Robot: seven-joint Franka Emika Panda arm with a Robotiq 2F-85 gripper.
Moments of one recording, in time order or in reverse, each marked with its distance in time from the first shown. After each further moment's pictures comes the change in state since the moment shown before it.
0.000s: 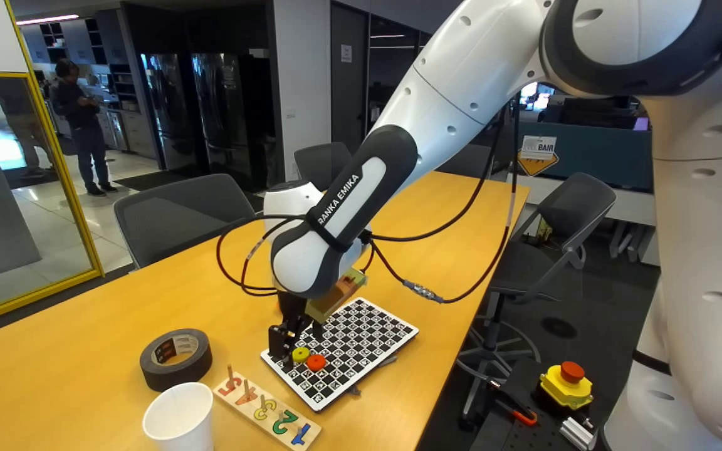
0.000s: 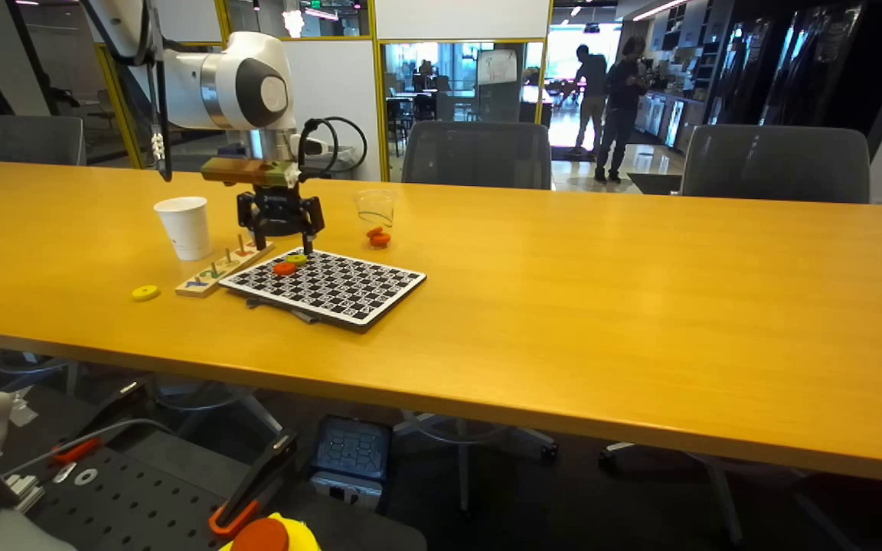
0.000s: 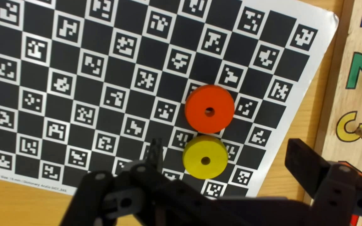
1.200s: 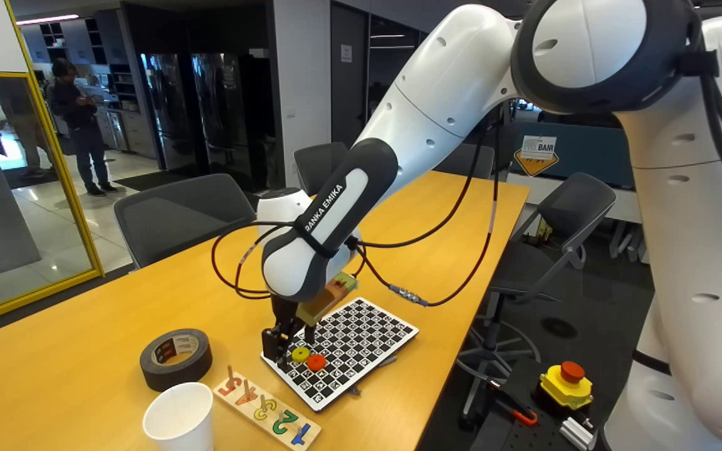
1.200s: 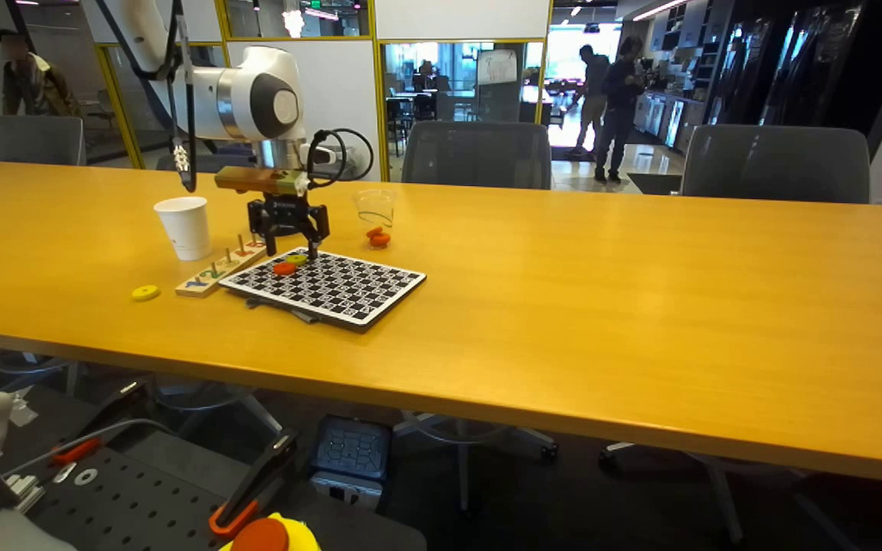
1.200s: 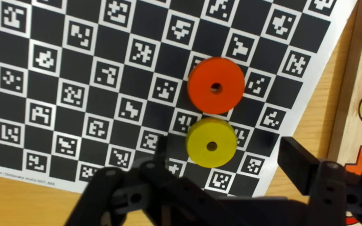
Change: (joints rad) arm -0.003 0.084 -0.005 0.080 0.003 0.001 -0.001
